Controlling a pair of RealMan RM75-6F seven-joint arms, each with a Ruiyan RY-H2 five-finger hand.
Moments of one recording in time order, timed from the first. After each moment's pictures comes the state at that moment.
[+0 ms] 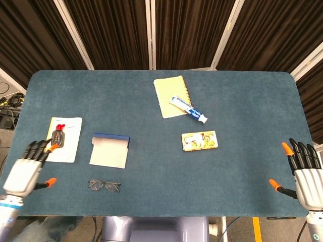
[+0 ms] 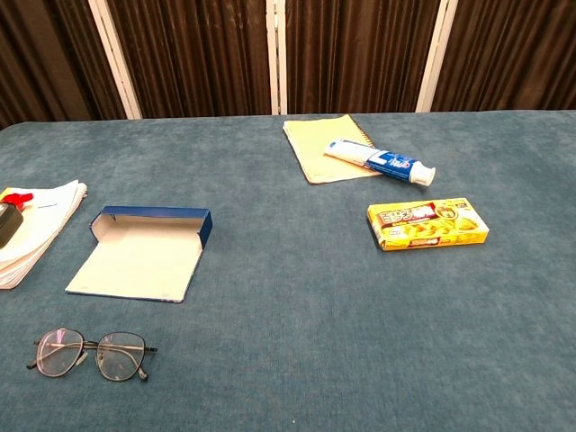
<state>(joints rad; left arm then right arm) -0.17 -1.11 -0.01 -1.76 1.55 1.31 0.17 0.03 -1.05 0.07 -1.69 -1.62 1.61 -0.15</state>
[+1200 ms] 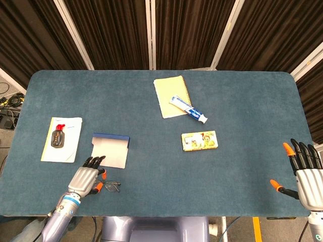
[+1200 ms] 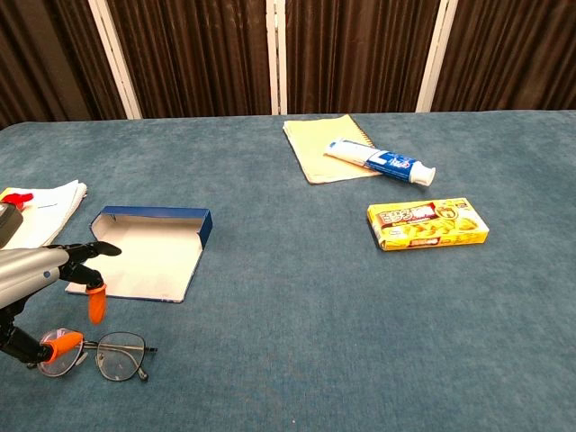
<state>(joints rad) -0.34 -1.48 0.00 -1.79 1.16 1.10 0.57 0.03 -1.04 0.07 -1.69 -1.62 1.61 -0.12</state>
